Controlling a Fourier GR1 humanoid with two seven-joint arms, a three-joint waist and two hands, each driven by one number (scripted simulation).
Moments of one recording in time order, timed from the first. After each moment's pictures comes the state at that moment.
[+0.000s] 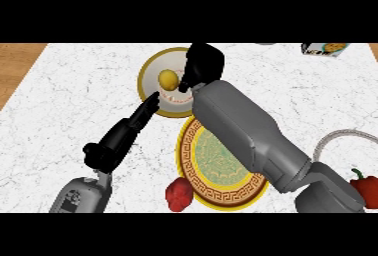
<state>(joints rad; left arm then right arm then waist) -0.20 0.12 -0.23 -1.55 0.02 -0.16 0.07 -1.24 0.00 0.63 -0.52 0.51 -0.46 0.89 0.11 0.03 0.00</state>
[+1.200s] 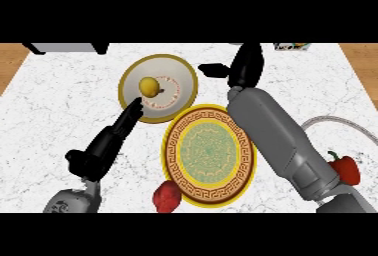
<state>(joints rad) -0.11 0.13 -0.17 -1.58 0.02 -0.13 0.06 -1.02 -0.10 0.37 -0.65 0.36 -0.97 0.57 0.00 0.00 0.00</state>
